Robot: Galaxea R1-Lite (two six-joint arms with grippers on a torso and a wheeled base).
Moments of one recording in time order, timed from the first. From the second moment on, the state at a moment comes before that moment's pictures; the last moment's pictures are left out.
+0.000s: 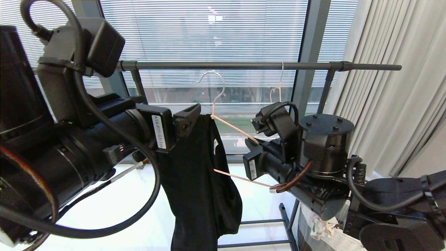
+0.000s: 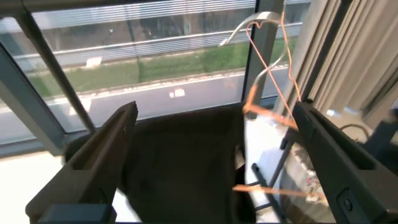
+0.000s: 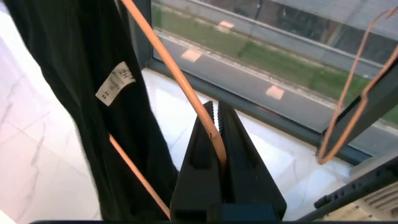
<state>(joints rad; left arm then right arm) -0.84 1.34 -0.90 -0.36 0.57 0.06 0.99 1.83 -0.96 -0.78 -0.39 -0.03</state>
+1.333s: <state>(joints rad) -0.73 1.22 -0.55 -0.36 -0.13 0.39 1.02 1.44 -0.47 -0.92 -0.10 -0.40</state>
